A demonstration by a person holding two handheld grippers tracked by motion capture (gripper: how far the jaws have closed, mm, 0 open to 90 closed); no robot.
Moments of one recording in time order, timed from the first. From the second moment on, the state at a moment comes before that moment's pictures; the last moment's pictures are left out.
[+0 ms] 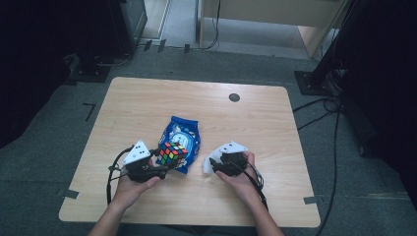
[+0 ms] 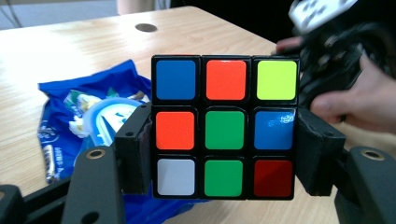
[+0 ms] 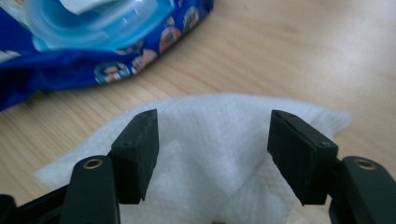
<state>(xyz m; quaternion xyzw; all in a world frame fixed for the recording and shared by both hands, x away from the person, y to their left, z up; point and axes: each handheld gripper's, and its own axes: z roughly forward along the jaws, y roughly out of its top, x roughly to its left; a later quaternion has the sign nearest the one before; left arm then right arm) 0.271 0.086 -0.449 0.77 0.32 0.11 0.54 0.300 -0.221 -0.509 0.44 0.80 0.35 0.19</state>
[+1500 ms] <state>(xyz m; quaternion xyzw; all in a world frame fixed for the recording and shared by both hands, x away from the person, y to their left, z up) 0.244 0.046 -0.455 0.80 0.24 0.15 0.53 0.246 -0.177 -0.428 0.32 0.73 0.59 0.14</state>
